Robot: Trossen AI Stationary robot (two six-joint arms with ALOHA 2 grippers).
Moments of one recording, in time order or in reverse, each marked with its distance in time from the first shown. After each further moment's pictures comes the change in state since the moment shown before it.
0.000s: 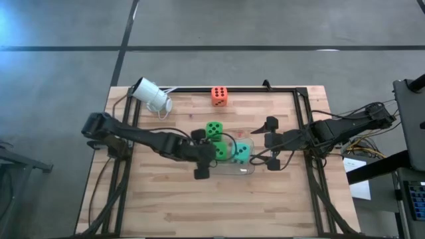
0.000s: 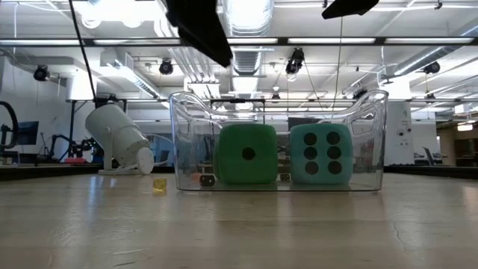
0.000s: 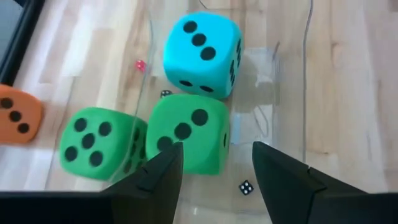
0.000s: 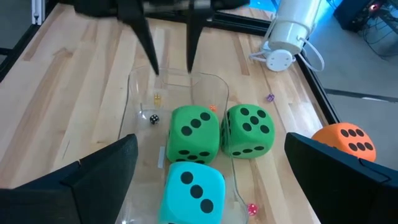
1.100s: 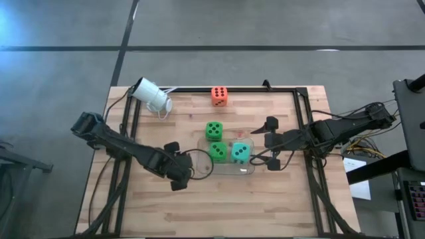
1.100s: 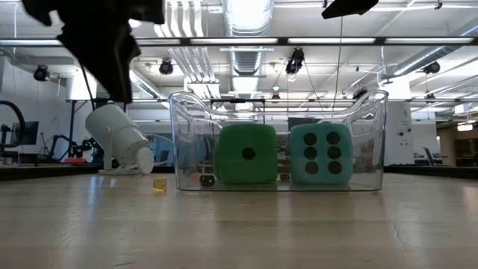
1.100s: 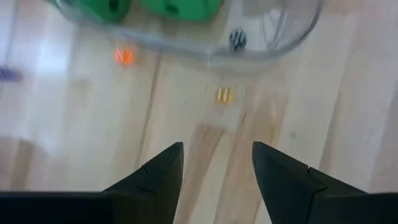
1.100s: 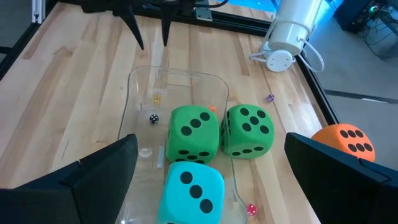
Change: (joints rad) left arm -0.185 -0.098 -0.230 -0.257 0.006 -0.418; right arm 0.000 0.000 0.000 0.000 0.000 -0.007
